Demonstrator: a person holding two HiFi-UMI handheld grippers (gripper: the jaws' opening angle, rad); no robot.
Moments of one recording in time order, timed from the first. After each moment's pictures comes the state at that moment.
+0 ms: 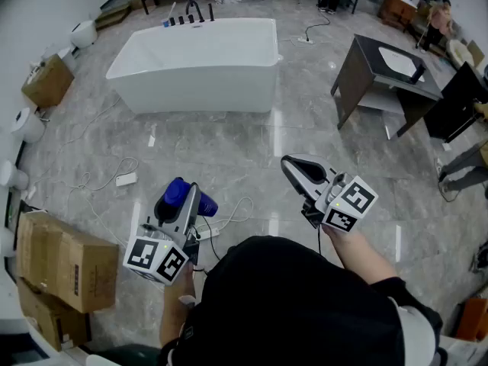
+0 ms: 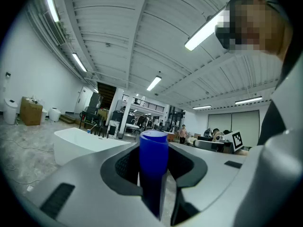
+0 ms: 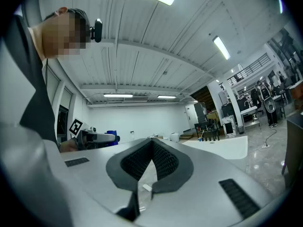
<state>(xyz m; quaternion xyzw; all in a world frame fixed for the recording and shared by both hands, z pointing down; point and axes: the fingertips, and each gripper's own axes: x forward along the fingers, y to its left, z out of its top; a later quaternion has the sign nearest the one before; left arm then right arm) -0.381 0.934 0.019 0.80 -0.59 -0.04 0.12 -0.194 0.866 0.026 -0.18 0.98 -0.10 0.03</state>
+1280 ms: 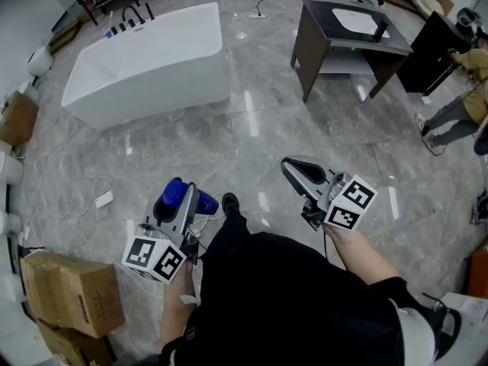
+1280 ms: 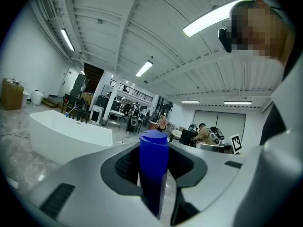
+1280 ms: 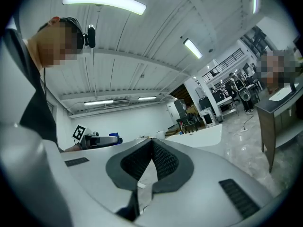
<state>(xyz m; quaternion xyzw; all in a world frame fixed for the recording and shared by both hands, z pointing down) -0.215 0.835 0.063 0.85 -0.50 -0.01 0.17 -0.010 0.811 0.079 -0.27 0.94 -0.19 0.05</state>
